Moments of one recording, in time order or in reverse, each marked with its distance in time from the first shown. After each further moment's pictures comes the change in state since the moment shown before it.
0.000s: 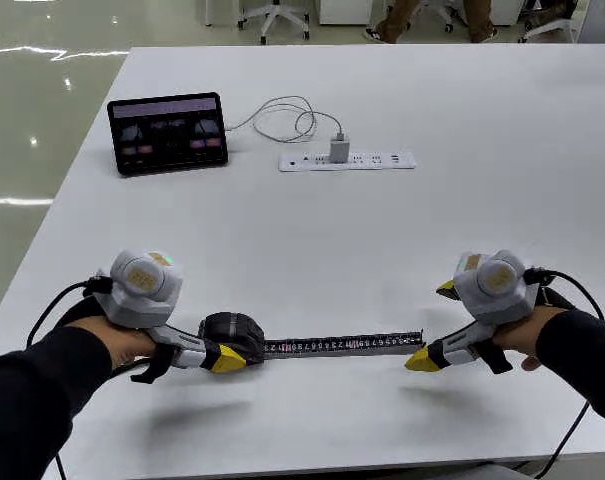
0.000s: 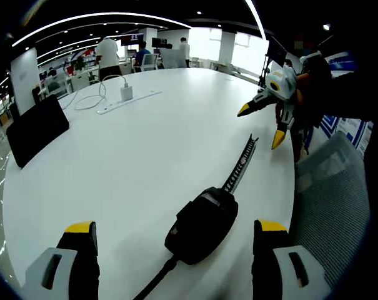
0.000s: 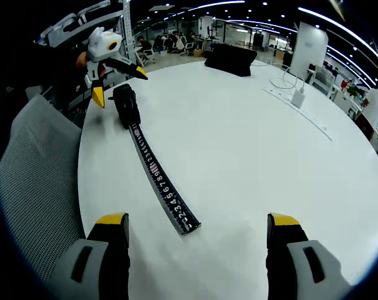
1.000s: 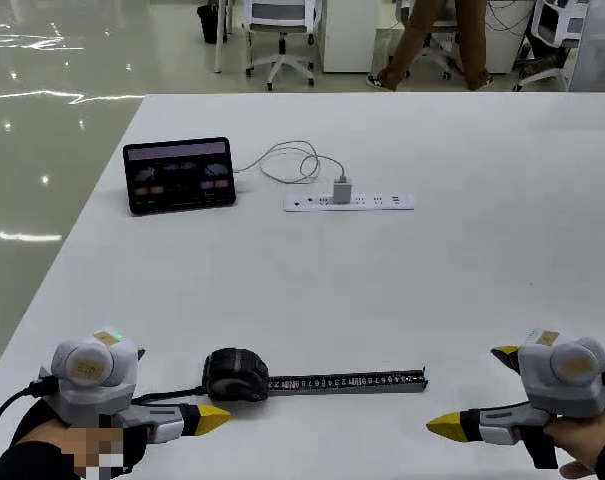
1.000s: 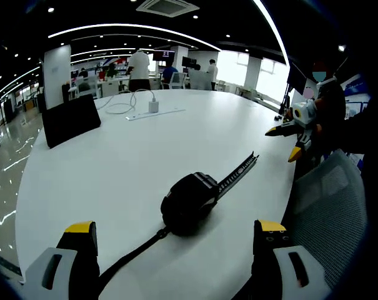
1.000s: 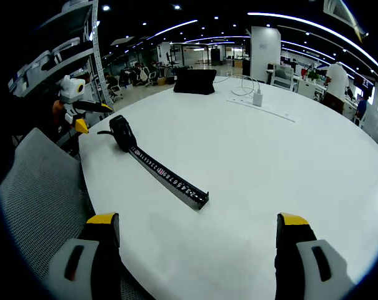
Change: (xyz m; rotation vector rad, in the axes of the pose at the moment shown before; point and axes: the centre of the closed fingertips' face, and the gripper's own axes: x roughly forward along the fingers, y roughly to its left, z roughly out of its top) left arm -0.056 -0.008 -0.023 -0.100 -0.113 0.110; right arm -0.060 0.025 -0.022 0.207 -0.172 -0.133
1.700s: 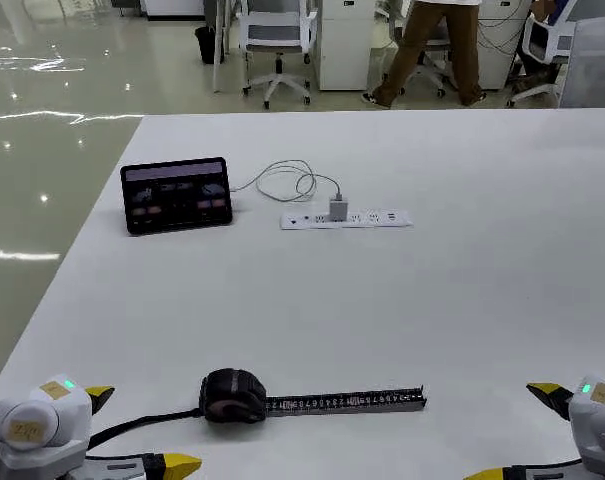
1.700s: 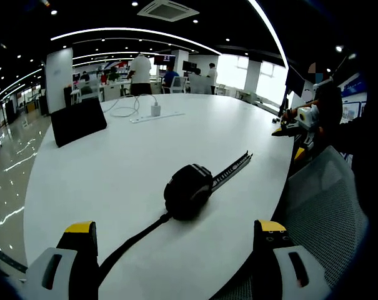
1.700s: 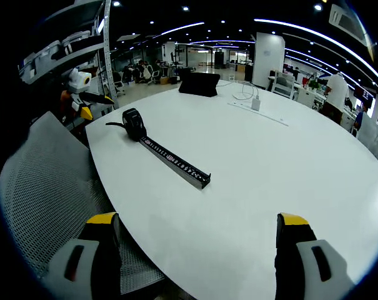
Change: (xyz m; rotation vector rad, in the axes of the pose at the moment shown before) left arm -0.033 0.006 -0.013 0.001 -0.027 0.009; right arm -0.042 0.009 -0.021 -0.068 -0.009 -0.021
